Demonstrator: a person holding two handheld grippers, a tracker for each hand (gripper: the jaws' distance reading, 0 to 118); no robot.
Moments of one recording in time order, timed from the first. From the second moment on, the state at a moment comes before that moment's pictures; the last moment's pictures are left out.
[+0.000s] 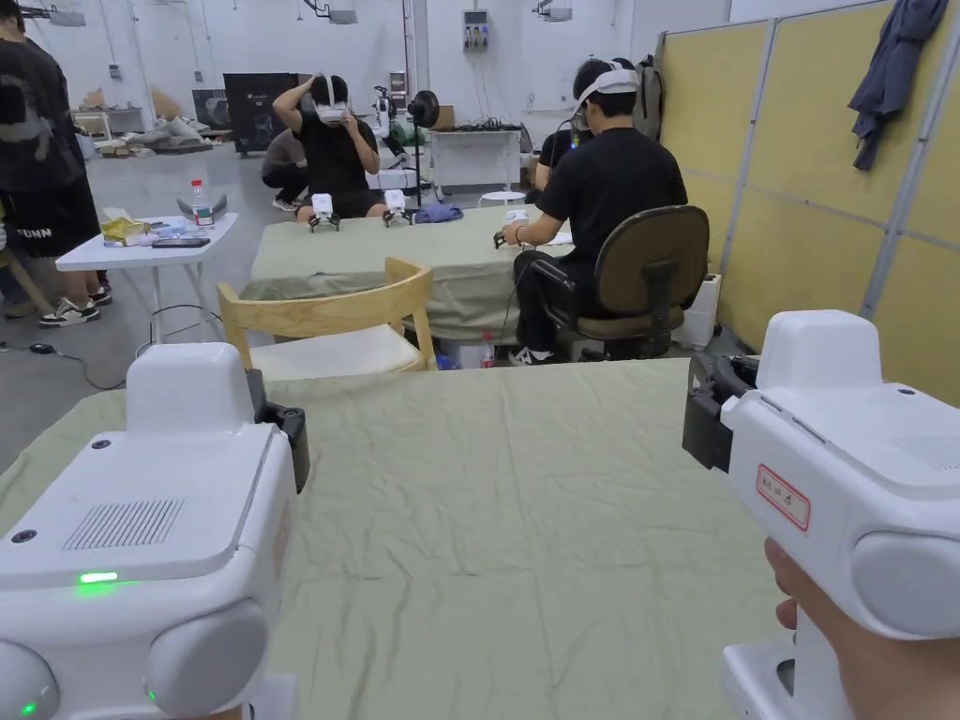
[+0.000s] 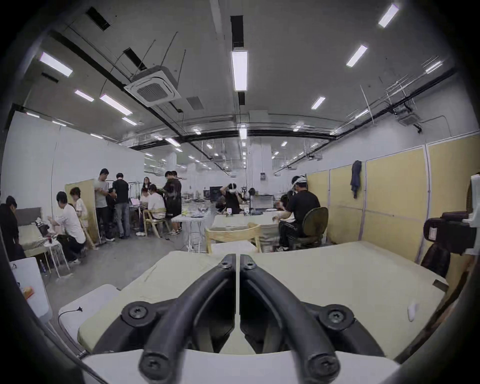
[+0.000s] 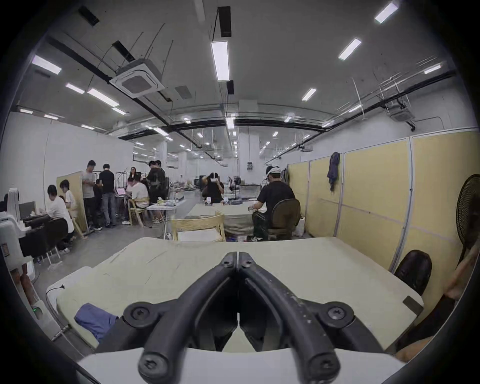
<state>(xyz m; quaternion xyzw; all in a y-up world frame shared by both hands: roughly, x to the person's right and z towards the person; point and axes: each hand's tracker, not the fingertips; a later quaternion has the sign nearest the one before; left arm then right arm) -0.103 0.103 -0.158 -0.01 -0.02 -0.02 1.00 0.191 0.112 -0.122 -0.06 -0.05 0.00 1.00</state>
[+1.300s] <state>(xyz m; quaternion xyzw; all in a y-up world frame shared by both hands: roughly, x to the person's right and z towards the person) -0.100 0.111 -0.144 -0.01 -0.05 -0.01 1.00 0.186 0.108 -0.130 -0.07 -0.02 -0.01 1.00</state>
